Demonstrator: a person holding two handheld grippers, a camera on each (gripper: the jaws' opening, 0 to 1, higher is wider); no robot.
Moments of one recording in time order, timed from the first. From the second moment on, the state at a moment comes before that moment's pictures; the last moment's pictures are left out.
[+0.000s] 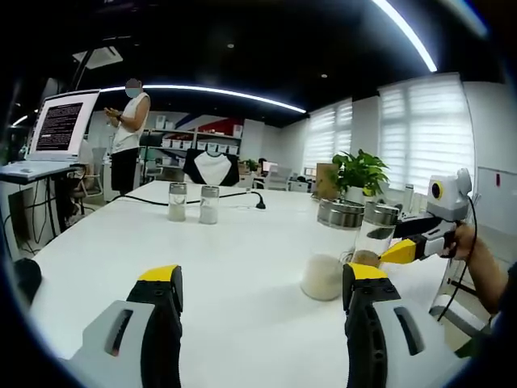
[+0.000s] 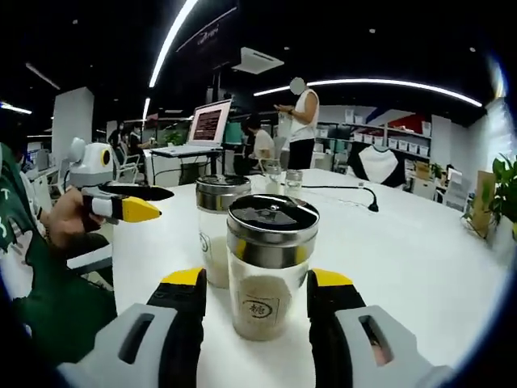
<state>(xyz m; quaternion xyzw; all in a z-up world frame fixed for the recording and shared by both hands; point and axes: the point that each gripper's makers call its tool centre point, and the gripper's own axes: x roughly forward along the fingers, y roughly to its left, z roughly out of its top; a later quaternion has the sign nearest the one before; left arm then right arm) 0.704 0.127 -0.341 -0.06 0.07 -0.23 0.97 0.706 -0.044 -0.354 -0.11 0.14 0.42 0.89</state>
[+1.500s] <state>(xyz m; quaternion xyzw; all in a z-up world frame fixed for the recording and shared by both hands) 0.705 0.124 -0.343 -0.05 0.07 -0.23 0.97 0.707 -0.040 -0.364 -0.06 0.11 0.56 0.82</state>
